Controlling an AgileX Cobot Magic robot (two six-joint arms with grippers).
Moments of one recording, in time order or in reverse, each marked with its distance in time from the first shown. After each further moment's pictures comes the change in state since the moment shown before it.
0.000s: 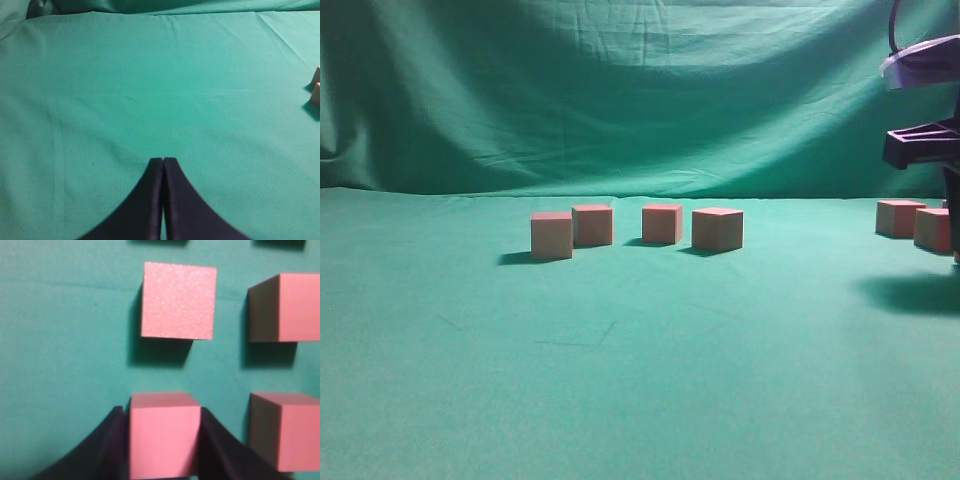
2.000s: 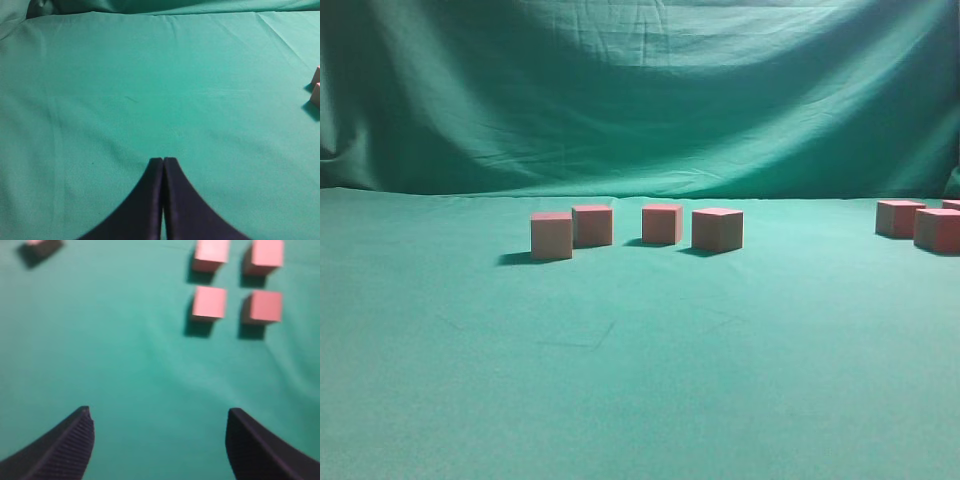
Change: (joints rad) left arm 0.000 0.000 0.000 0.000 0.000 0.000; right arm 0.244 -0.590 0.065 0.065 0.441 0.096
